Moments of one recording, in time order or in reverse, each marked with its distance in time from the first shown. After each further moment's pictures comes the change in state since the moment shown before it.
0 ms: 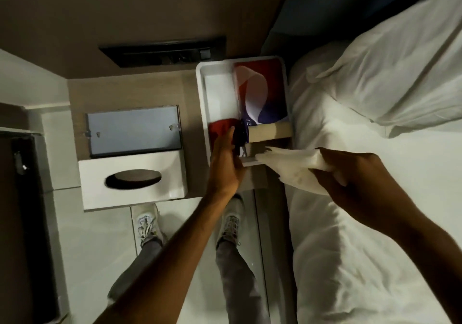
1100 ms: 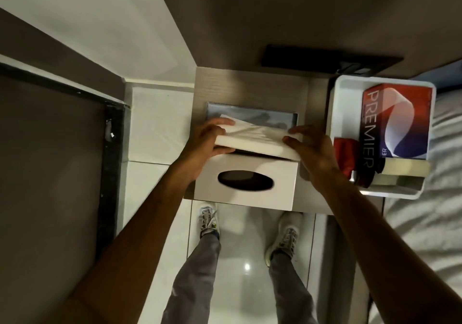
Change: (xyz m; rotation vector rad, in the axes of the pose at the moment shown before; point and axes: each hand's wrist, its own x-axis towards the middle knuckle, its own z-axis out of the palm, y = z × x) left_hand 0.033 -0.142 -0.312 -0.624 -0.012 -0.429; right_hand 0.199 -0.213 0.218 0.821 0.028 0.522
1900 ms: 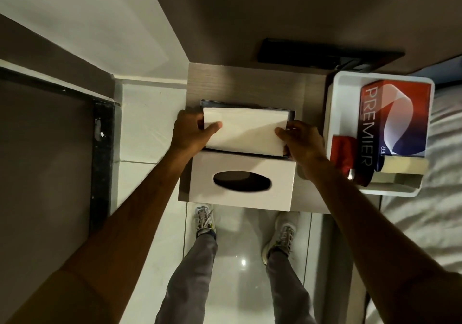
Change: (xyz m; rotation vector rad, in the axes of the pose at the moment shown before) left_hand 0.048 -0.008 -0.024 0.740 0.301 0.195; right_hand 0.027 -0.011 0.025 -0.156 -0.018 0.006
